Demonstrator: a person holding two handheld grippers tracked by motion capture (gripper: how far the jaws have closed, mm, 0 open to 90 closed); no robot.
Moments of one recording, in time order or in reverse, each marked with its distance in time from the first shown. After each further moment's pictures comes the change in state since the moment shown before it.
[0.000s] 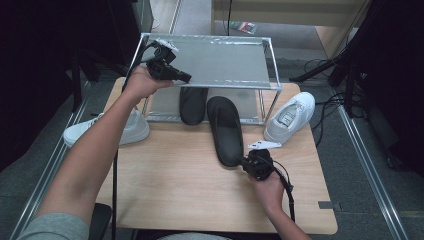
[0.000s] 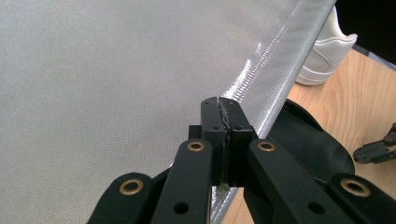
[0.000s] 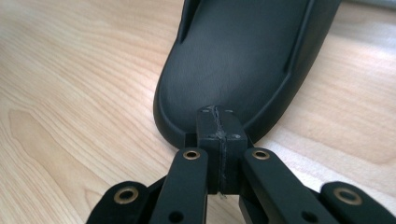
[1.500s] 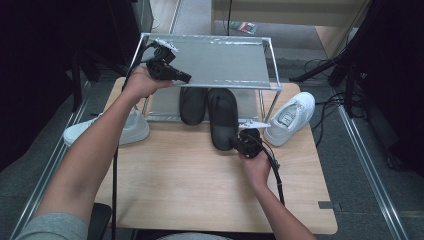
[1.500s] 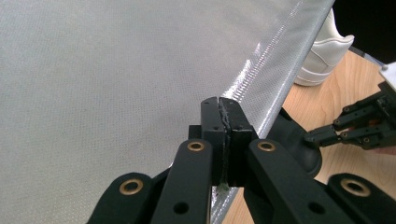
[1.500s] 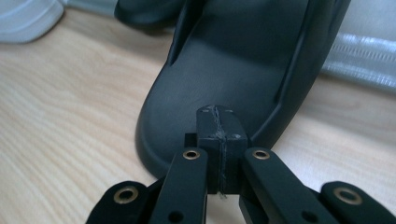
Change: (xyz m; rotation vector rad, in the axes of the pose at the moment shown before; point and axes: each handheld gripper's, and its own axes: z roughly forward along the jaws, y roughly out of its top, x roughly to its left) left arm 0.002 -0.001 0.000 -0.002 -0.008 0.000; right arm -0.016 0.051 0.044 -0.079 -0.025 0.035
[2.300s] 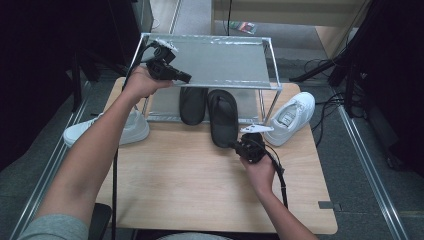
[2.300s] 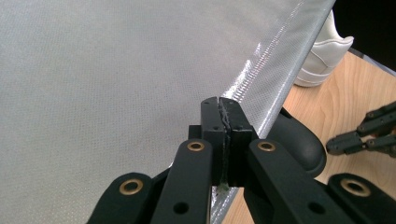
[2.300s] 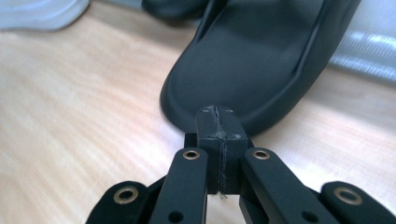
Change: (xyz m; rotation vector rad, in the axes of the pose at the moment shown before) left arm 0.001 0.000 0.000 -0.003 -0.007 -0.014; right arm 0.011 -0.008 -0.023 0.018 0.034 -0.038
